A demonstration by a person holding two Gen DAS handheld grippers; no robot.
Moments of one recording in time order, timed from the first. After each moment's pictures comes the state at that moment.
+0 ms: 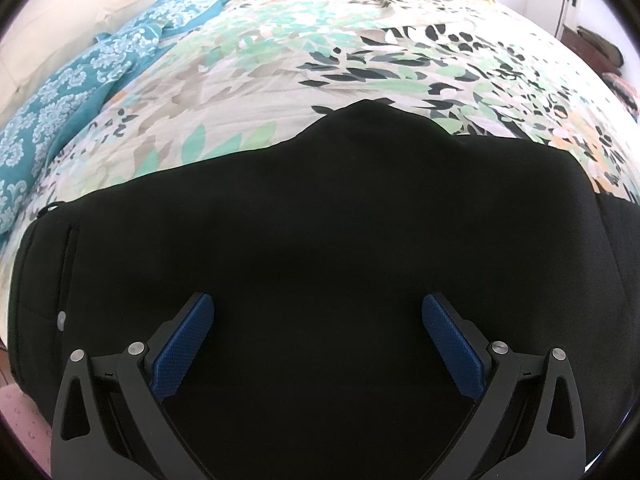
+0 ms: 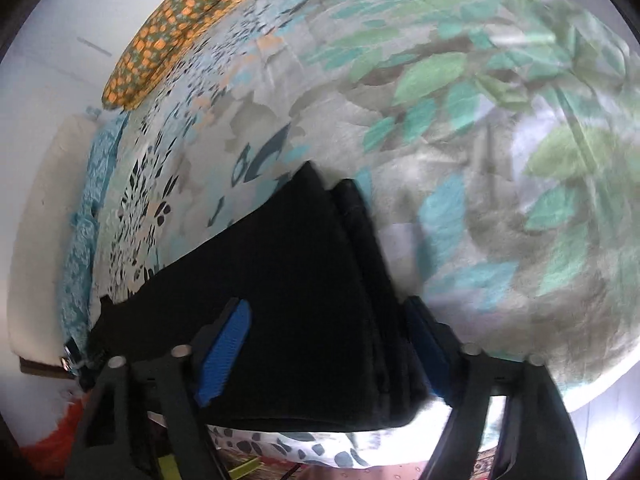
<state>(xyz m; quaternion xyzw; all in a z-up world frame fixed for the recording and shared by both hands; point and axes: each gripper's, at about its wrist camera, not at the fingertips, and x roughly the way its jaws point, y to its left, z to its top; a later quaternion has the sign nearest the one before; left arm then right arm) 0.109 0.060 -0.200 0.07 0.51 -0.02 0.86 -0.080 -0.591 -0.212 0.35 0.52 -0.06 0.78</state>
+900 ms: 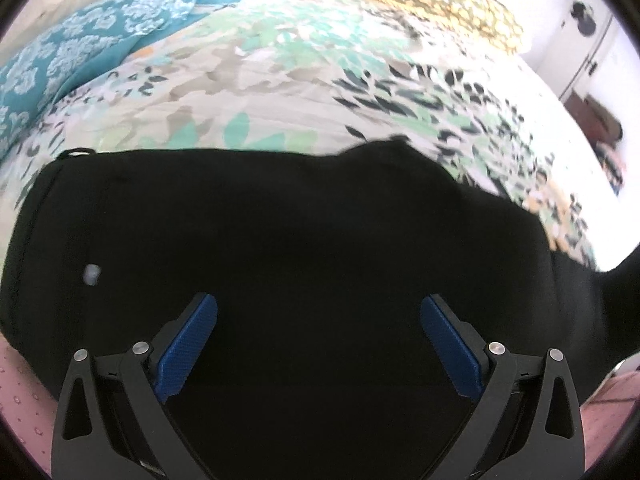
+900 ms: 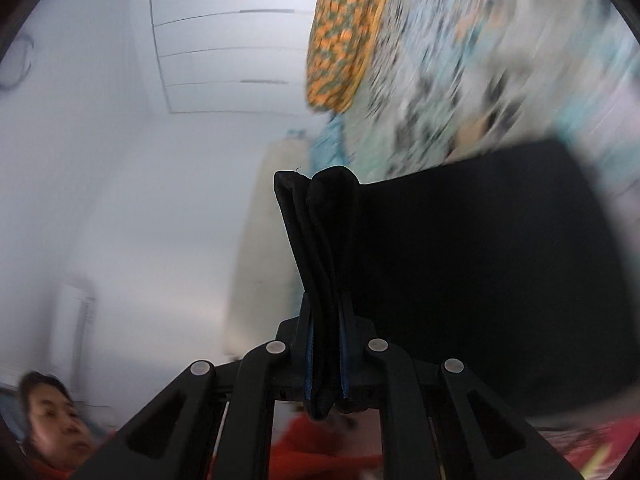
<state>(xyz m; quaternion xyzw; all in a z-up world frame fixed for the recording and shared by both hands) 0.096 0.113 -0.160 -0.07 0.52 -0.03 0.85 -0.023 -0.314 -0.166 0.61 0.30 0.29 0.68</state>
